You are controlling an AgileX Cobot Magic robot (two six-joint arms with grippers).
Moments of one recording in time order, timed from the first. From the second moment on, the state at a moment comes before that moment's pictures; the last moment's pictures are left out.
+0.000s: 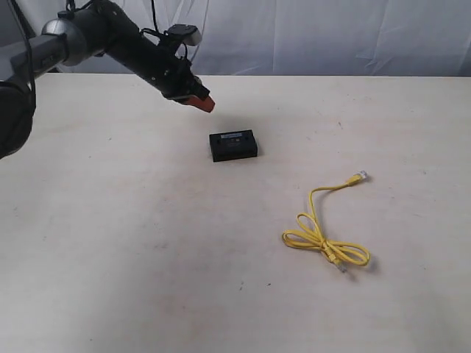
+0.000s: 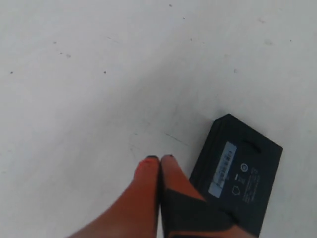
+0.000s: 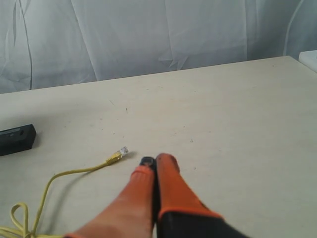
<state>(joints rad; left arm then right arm) -0.22 2.58 -2.28 -0.75 1.07 0.85 -0.05 0.01 0.00 0.19 0.31 -0.04</state>
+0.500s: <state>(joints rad) -0.26 2.62 -2.28 -0.74 1.01 0.87 -0.05 0.01 0.00 0.19 0.31 -0.04</state>
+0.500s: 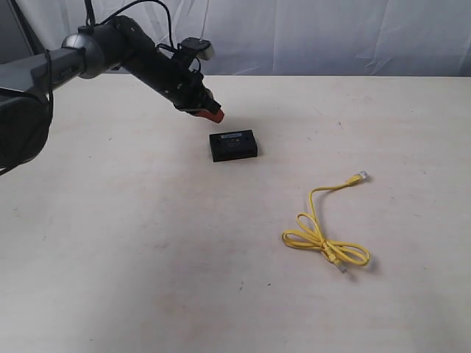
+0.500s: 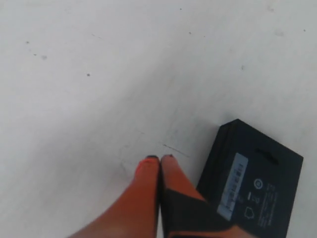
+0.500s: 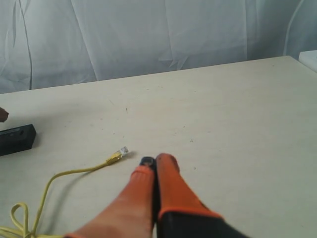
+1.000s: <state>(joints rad) -0.26 2.67 -2.28 -0.74 0.99 0.87 -0.05 0.01 0.00 0.19 0.31 -0.04</state>
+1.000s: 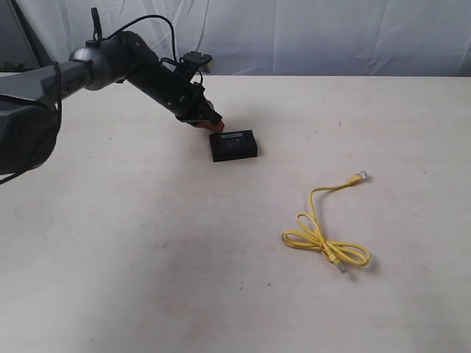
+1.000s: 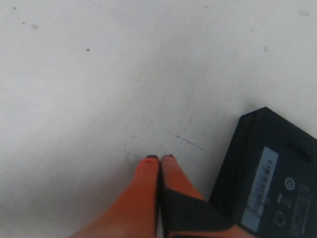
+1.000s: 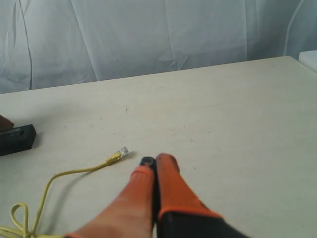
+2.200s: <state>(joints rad) -0.32 2.67 -2.29 -0.75 1.20 1.02 -0.05 0.01 0.00 0.19 0.31 -0.04</state>
